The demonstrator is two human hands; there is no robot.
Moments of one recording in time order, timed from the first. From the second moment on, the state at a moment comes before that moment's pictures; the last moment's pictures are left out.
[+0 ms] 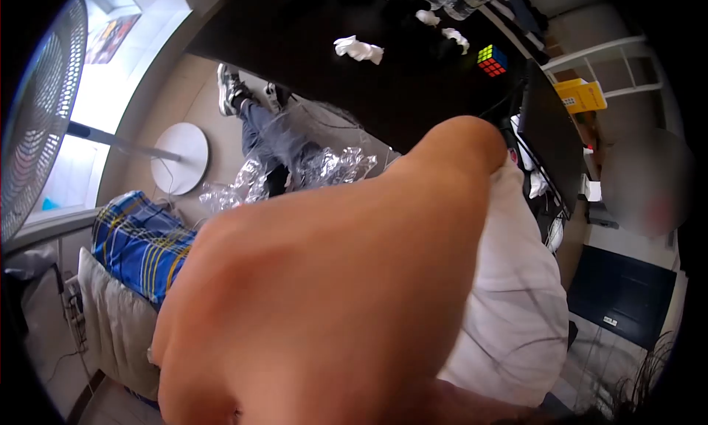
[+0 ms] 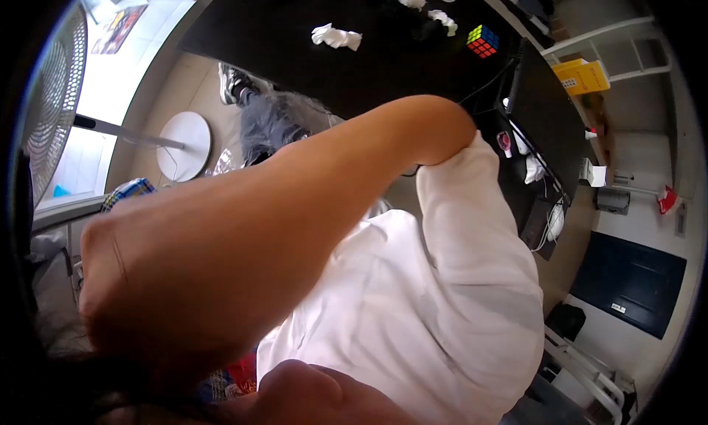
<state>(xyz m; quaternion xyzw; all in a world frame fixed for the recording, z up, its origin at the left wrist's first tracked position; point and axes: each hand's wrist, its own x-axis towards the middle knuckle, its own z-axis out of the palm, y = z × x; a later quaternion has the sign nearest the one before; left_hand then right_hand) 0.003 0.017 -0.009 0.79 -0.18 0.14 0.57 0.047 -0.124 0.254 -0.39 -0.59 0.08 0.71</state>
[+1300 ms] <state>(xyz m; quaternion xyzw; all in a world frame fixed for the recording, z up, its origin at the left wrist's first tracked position) 0.009 -0.004 -0.014 0.77 -0.15 0.15 0.60 0.040 -0.146 0.251 -0.31 -0.60 0.11 0.73</state>
